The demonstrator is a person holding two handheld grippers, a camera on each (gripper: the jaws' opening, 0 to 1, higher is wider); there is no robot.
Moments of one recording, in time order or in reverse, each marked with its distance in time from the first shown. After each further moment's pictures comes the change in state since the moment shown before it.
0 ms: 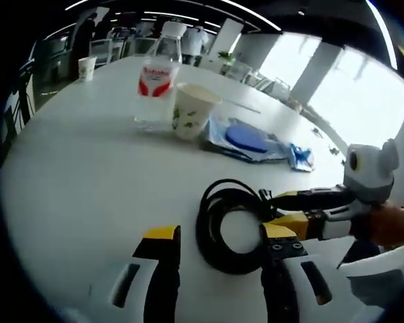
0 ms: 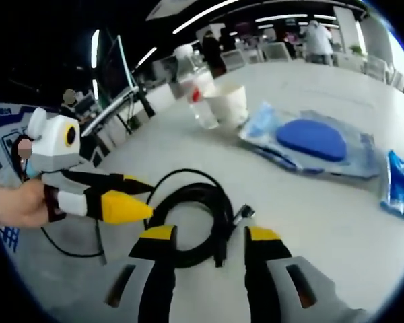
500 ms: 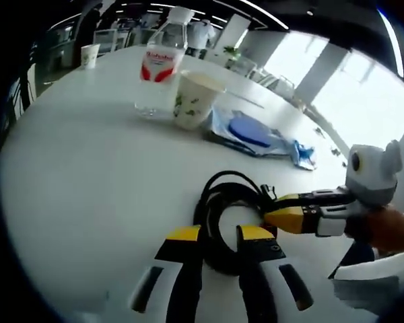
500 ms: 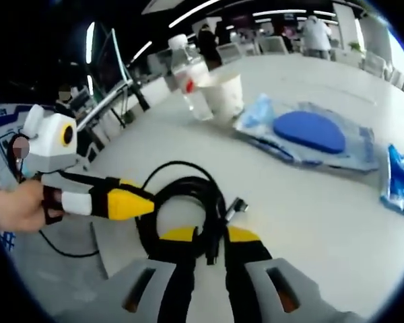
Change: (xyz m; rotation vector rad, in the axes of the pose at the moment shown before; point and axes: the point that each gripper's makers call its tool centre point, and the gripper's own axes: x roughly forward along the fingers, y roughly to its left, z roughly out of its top) left arm 0.008 0.003 -0.011 -0.059 0.045 0.010; right arm 0.002 -0.007 -0.005 0.021 0.036 -0.033
